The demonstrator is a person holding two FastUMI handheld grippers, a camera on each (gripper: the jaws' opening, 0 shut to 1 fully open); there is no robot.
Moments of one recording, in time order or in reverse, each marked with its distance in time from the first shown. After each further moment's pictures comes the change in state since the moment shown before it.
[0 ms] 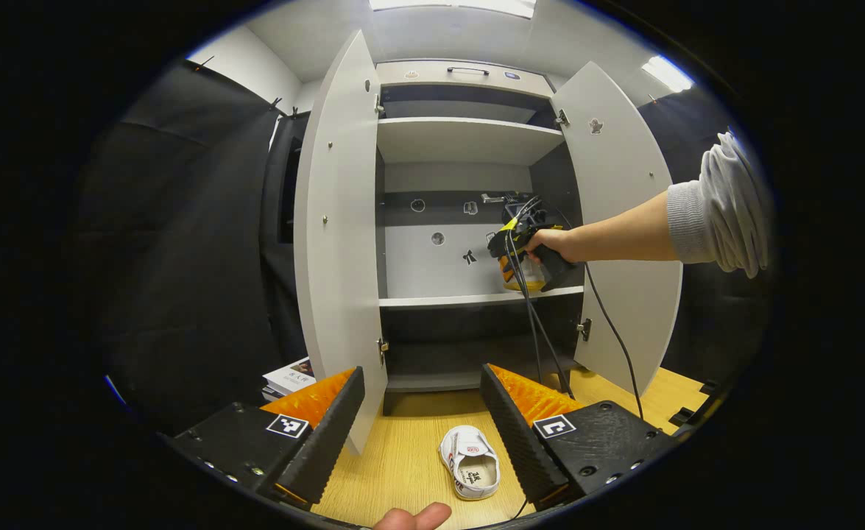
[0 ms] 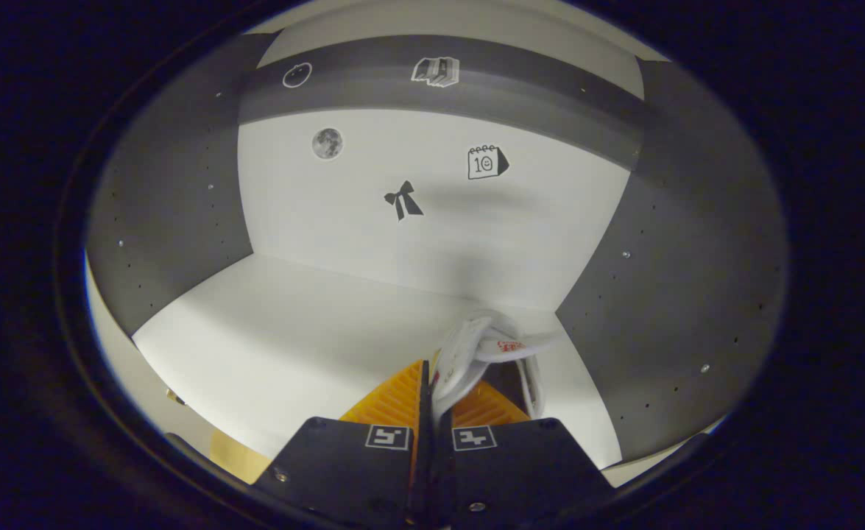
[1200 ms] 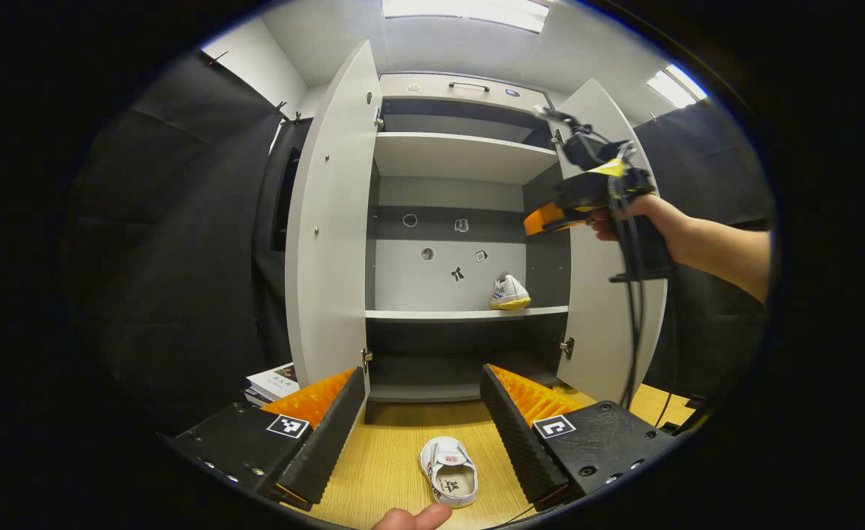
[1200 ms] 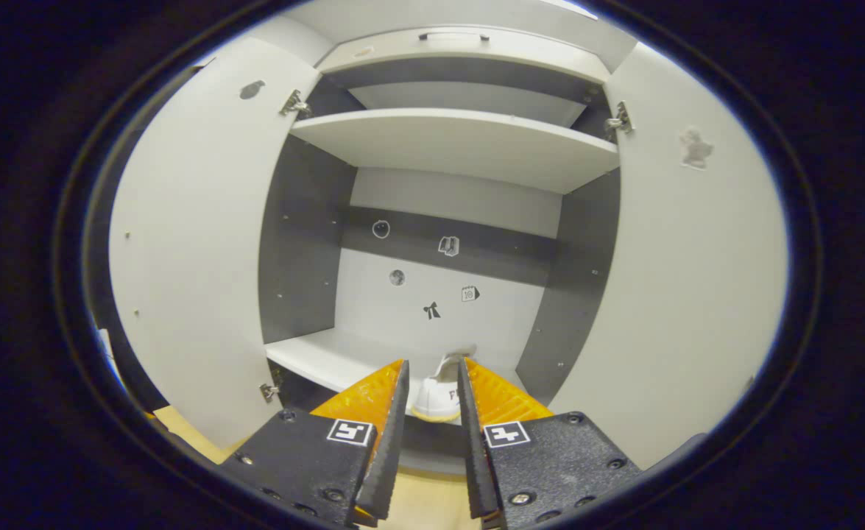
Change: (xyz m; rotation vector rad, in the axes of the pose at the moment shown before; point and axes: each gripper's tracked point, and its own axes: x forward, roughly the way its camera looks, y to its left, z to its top) left arm -0.003 -0.018 0.010 -0.047 -0.061 -0.032; right arm -0.282 0.001 -0.054 -0.021 -0.541 0.090
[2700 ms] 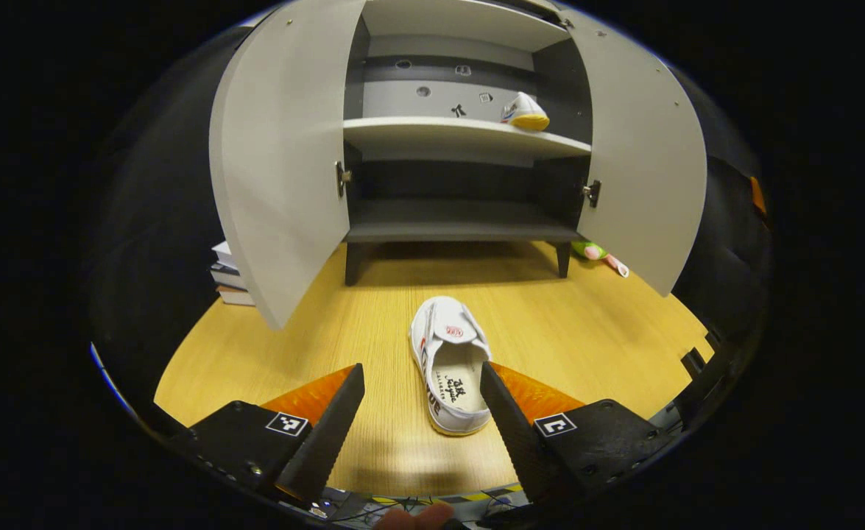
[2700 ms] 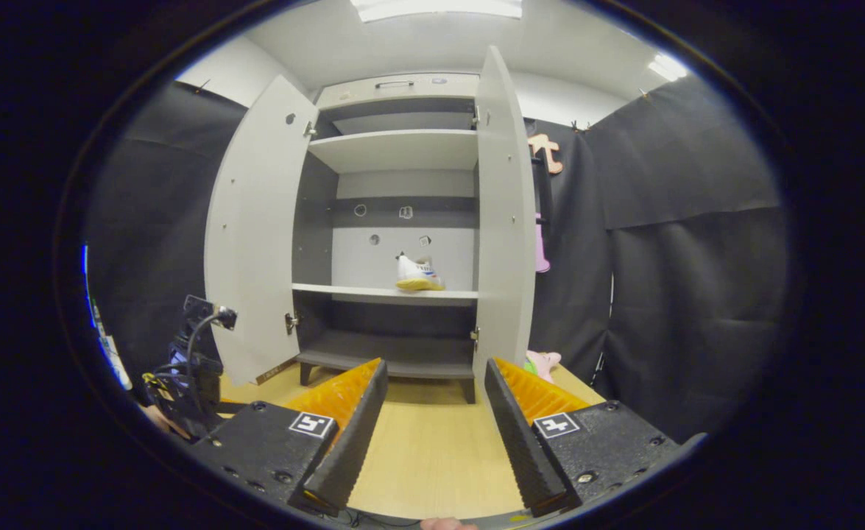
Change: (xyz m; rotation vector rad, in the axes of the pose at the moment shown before) left arm 0.007 -0.006 -0.230 -0.026 0.613 -0.019; right arm -0.218 -0.010 -0.203 0.149 -0.049 -0.152
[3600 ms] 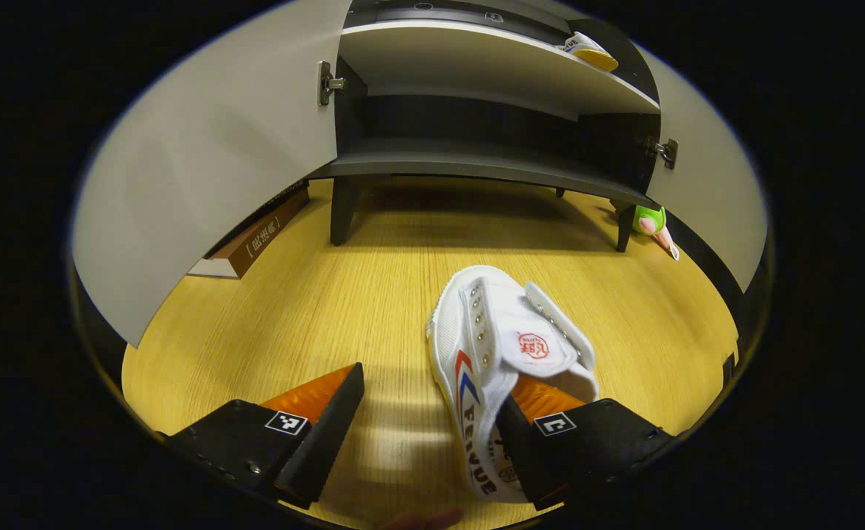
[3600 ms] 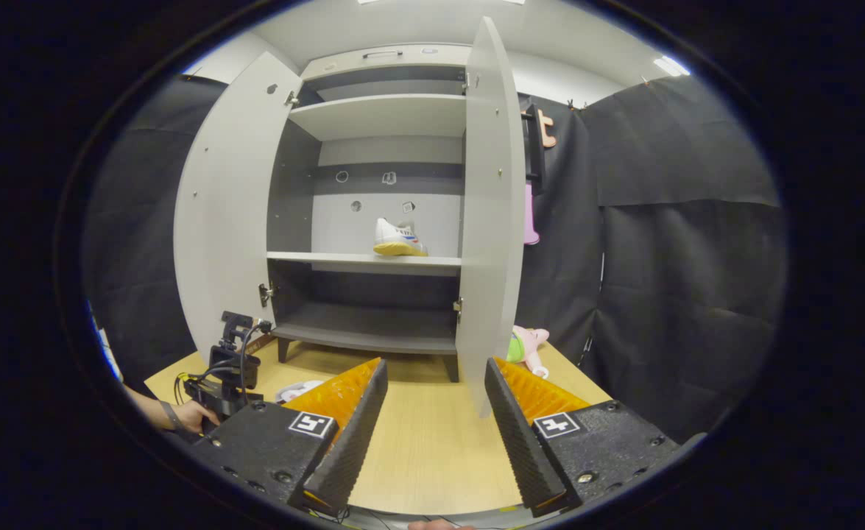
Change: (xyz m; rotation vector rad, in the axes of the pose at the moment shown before) left arm 0.129 0.025 -0.017 -0.035 0.111 0.030; right arm 0.034 -0.018 -0.034 -0.010 0.129 -0.041
